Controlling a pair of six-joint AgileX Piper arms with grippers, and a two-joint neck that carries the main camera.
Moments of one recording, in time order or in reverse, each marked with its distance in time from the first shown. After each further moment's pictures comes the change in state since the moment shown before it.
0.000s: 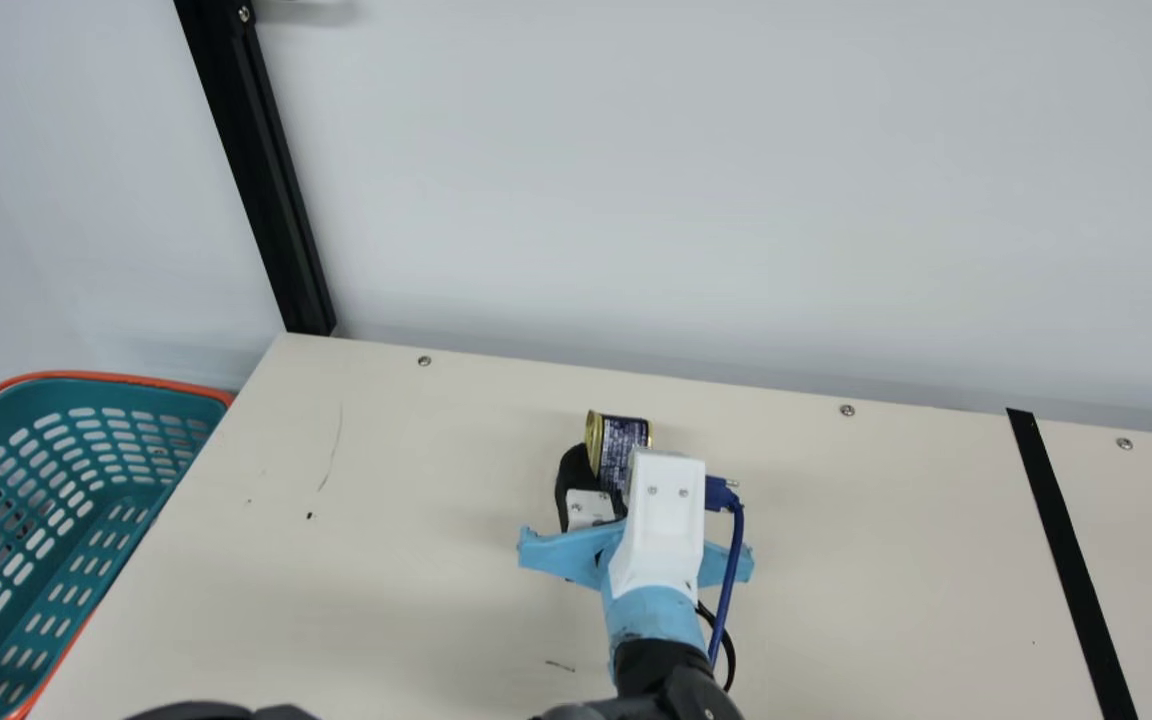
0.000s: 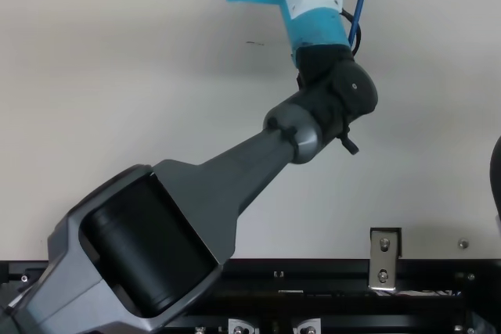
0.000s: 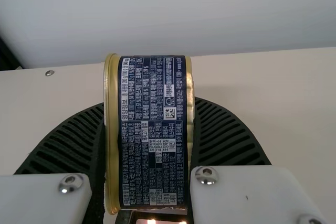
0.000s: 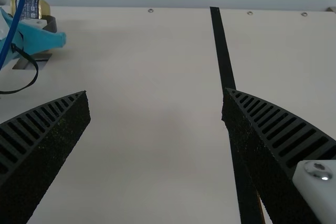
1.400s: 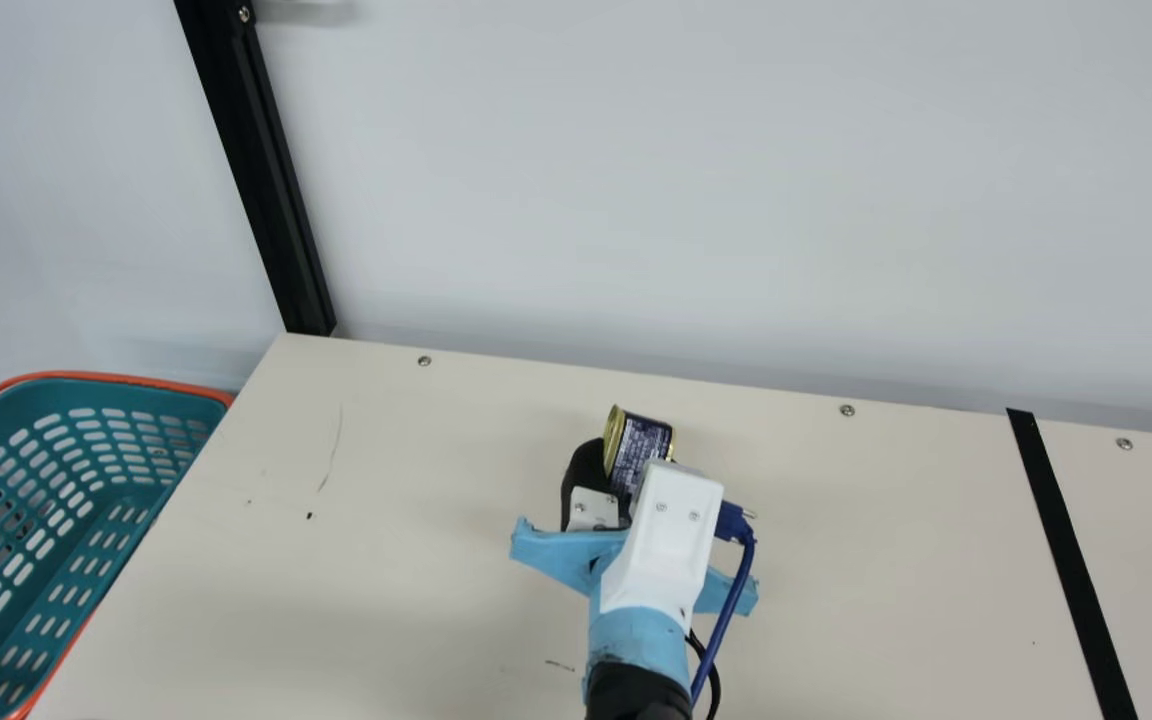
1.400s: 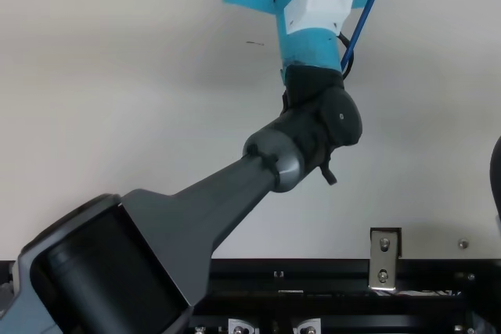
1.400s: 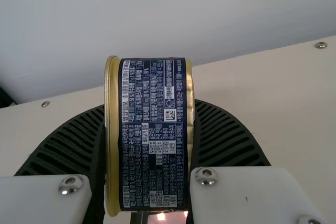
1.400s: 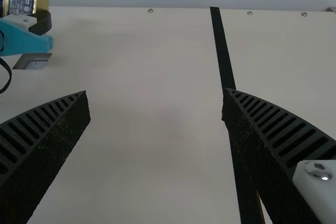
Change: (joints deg) left arm -1.1 -7.1 8.8 6.8 -2.7 0.0; right arm 0.0 0.0 0.0 0.0 0.0 0.0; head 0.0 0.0
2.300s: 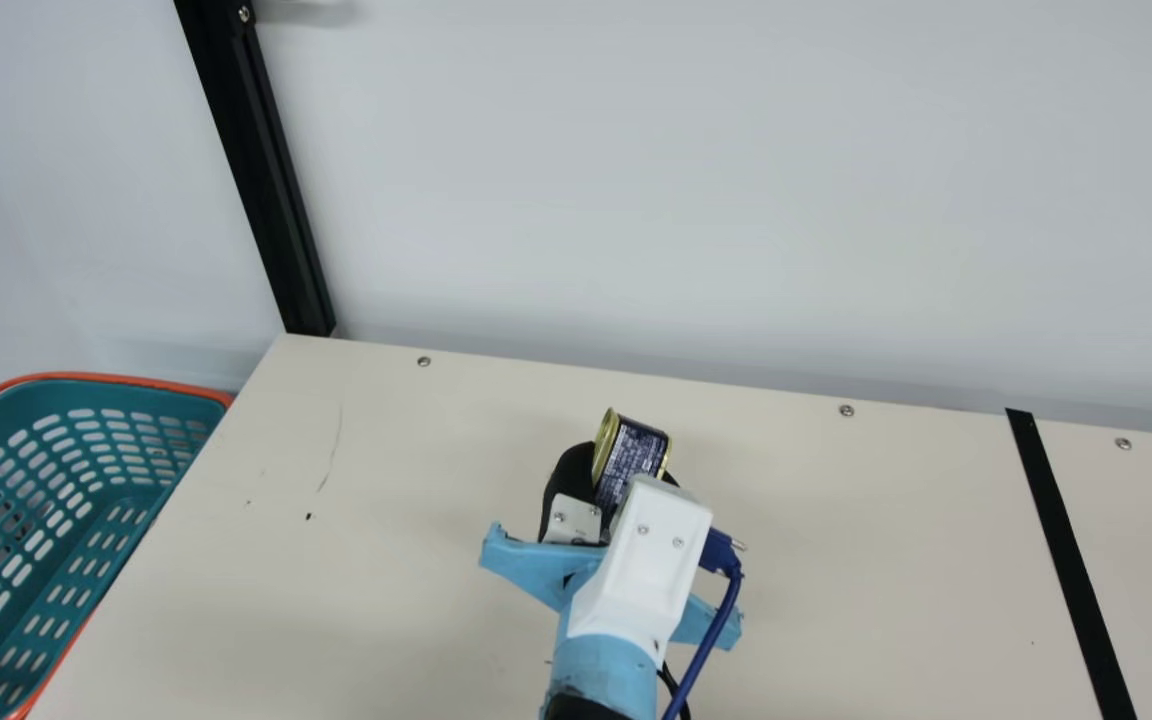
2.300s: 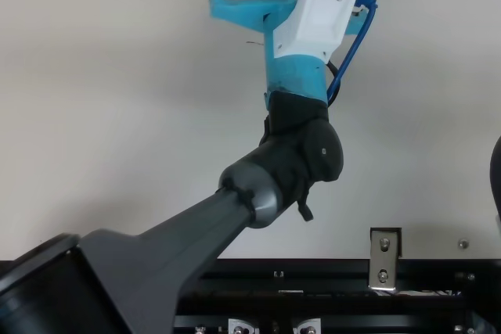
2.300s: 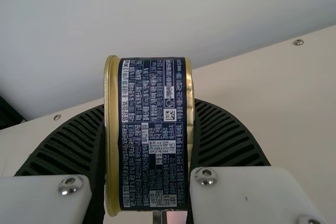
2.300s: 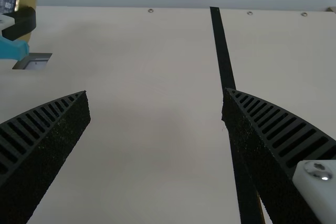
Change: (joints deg) left arm -2.2 -6.8 9.7 4.2 0.0 0.0; right arm 0.0 0.0 0.0 0.0 0.0 0.0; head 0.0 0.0
